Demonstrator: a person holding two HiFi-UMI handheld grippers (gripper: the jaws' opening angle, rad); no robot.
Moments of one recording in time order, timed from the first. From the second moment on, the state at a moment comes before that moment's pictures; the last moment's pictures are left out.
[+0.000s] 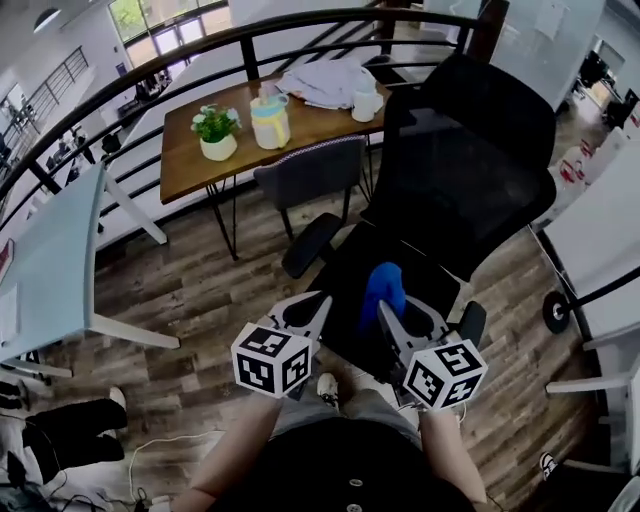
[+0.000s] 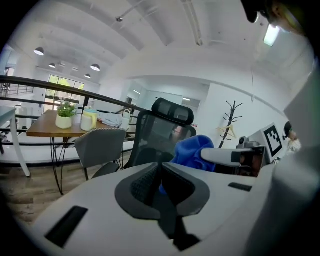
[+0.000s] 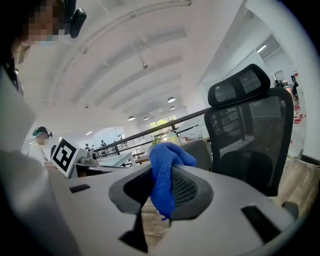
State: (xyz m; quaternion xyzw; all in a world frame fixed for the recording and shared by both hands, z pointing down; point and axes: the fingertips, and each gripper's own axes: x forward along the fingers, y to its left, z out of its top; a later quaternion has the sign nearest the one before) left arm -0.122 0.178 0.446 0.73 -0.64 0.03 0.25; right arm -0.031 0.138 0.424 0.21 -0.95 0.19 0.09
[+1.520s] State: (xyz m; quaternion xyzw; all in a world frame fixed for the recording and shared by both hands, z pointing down) left arm -0.023 -0.057 0.385 0.84 -0.52 0.03 0.18; right arm 0.055 -0.055 0.377 0.33 -0.93 0.15 0.05
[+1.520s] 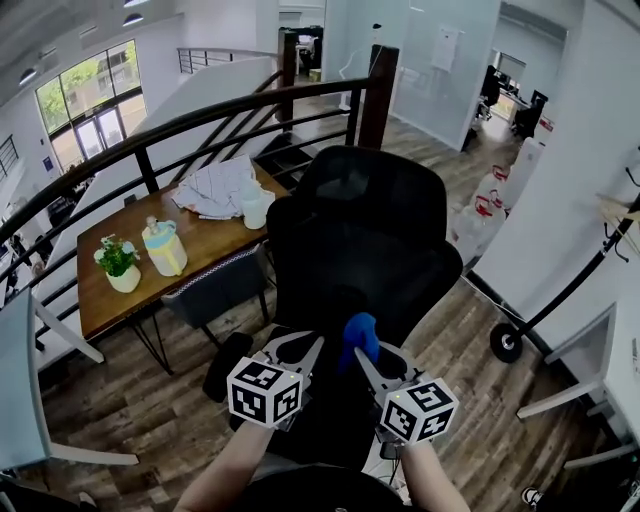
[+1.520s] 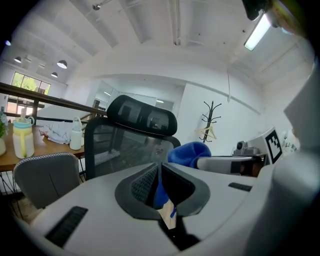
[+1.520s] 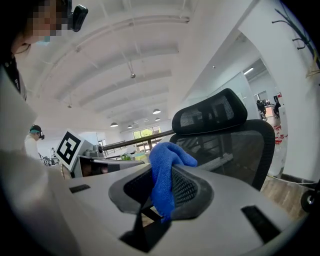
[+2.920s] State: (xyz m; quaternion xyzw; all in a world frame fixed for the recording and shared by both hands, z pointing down) left arm -0.130 -0.201 0.290 0.84 -0.53 0.00 0.09; right arm -0.076 -0.226 0.204 0.28 -0.96 -0.02 -0.02
